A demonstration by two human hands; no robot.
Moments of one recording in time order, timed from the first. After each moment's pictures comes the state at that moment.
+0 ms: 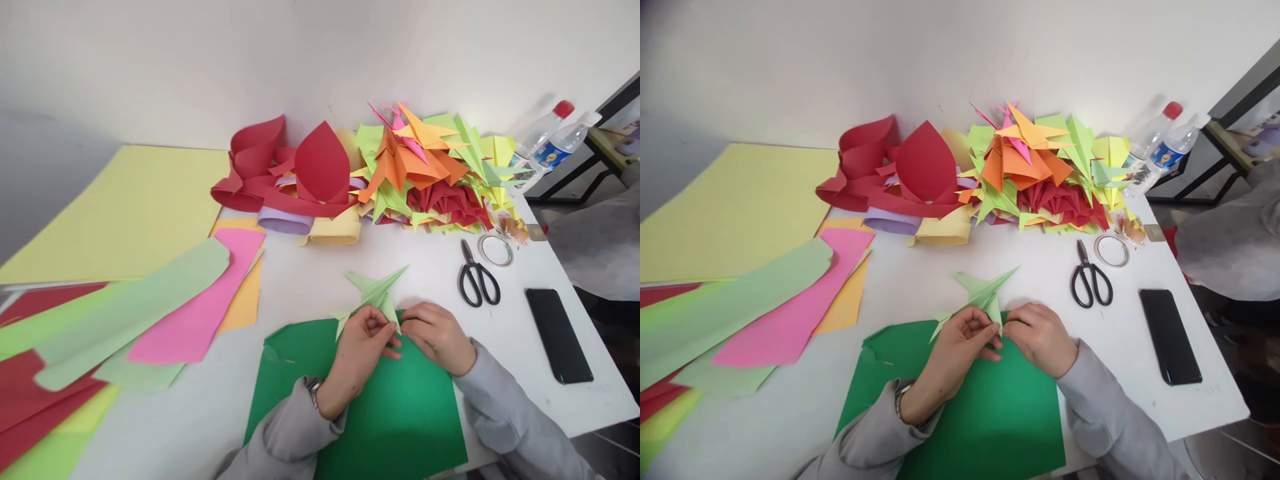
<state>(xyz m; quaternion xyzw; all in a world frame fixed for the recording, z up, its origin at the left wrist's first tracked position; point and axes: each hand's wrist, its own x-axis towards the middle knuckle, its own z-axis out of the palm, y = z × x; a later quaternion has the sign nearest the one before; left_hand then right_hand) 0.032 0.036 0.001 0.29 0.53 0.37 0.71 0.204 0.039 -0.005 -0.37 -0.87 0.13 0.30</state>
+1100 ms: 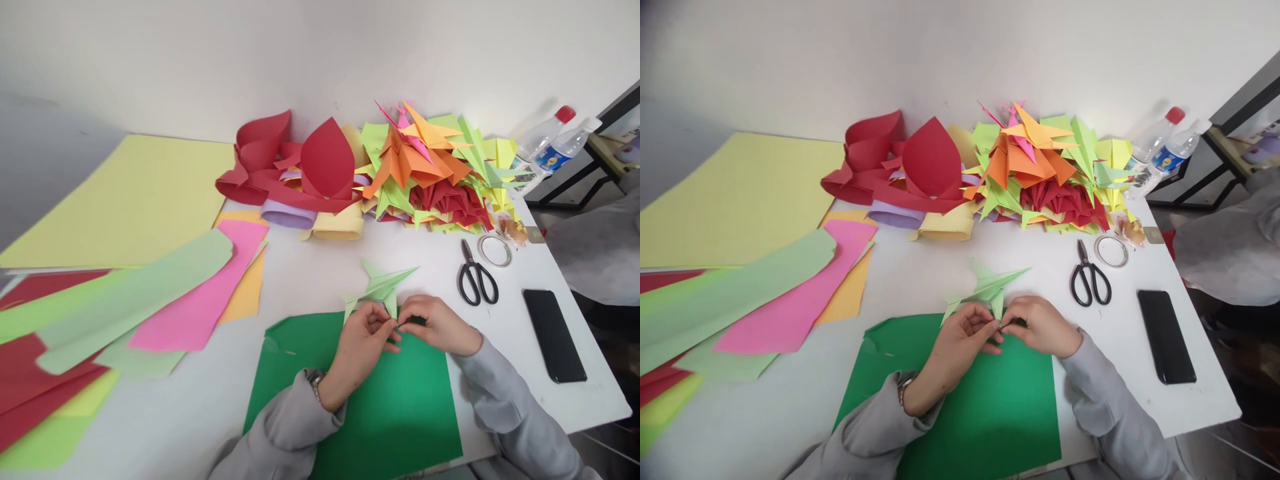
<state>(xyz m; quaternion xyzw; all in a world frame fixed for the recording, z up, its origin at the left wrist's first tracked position) 0.033 0.034 -0.008 0.31 0.50 0.39 0.71 0.208 0.059 -0.001 -0.39 -0.81 0.39 0.20</state>
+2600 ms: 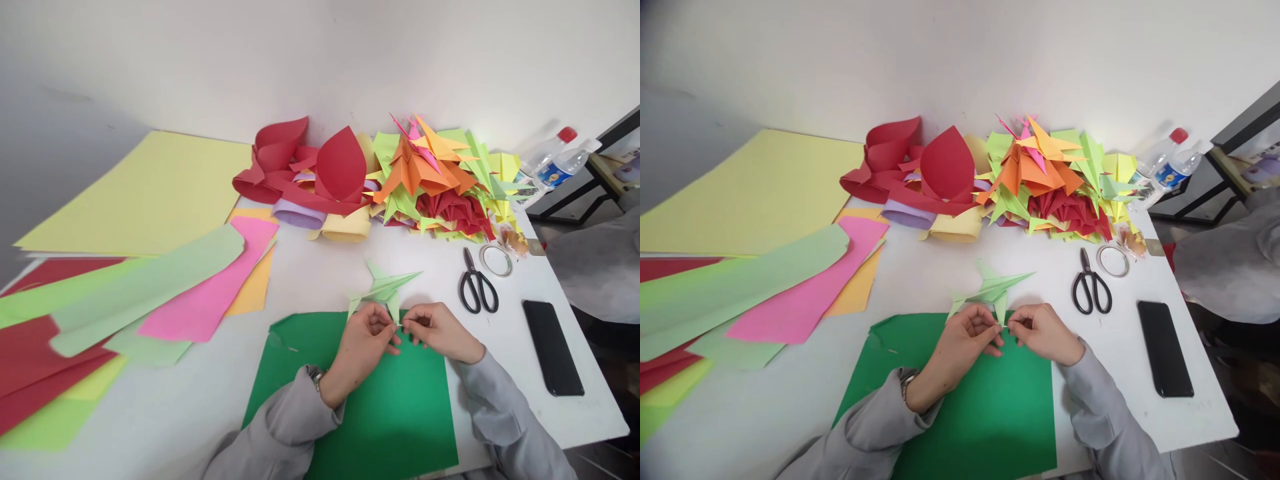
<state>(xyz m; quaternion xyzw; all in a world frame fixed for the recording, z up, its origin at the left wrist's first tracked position) 0.033 0.034 -0.012 0.31 0.49 0.40 0.71 0.201 0.052 0.007 -0.54 -0.59 0.58 0.17</state>
